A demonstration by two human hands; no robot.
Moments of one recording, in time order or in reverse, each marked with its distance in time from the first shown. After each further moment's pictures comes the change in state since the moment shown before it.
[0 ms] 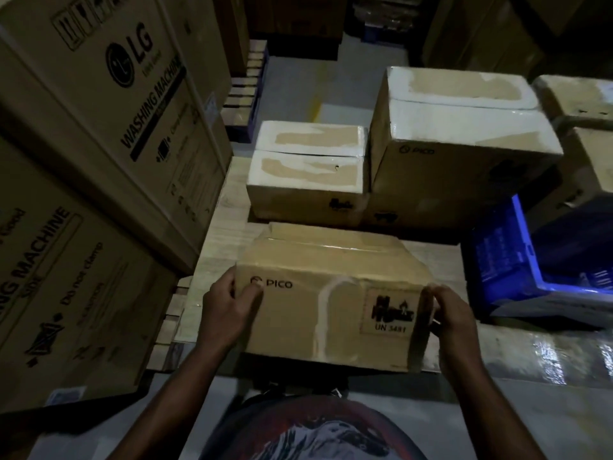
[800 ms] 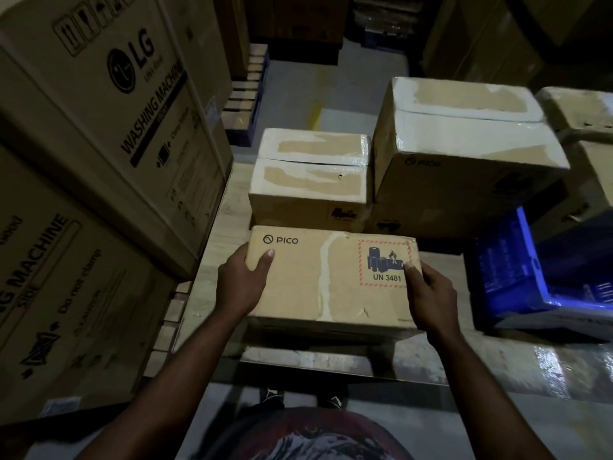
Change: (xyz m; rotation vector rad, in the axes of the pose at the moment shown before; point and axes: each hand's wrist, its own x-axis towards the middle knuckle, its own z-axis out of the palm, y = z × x) left_hand 0.070 0.011 0.022 0.199 0.073 0.035; right_hand 0.063 -0.011 0.036 -0.210 -0.007 -0.079
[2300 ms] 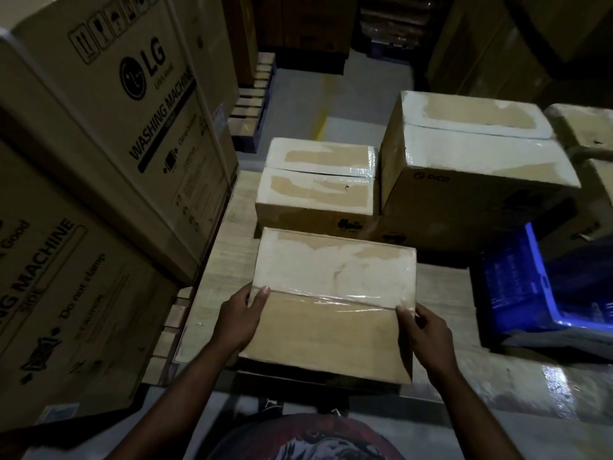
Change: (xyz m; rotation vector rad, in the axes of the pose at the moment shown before) left_hand -0.005 -0.067 0.009 0.098 -0.162 -0.096; right_hand -0.014 0.053 0.008 -0.128 -0.106 0.016
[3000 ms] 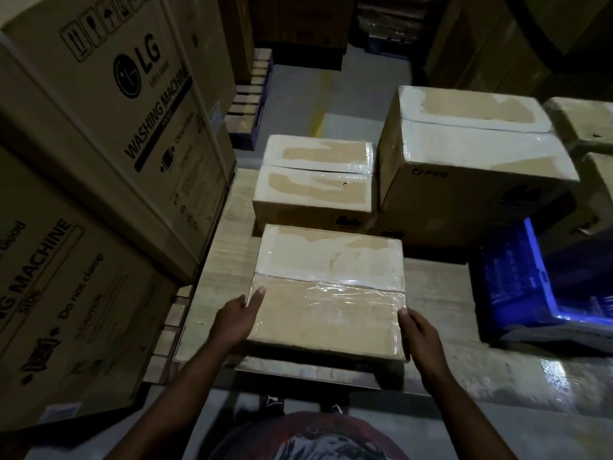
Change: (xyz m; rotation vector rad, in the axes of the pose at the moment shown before) left_hand 0.004 -0.013 -0.002 0.045 -0.148 -0.256; right_hand -0.001 0.033 0.013 0.179 -0.047 0.123
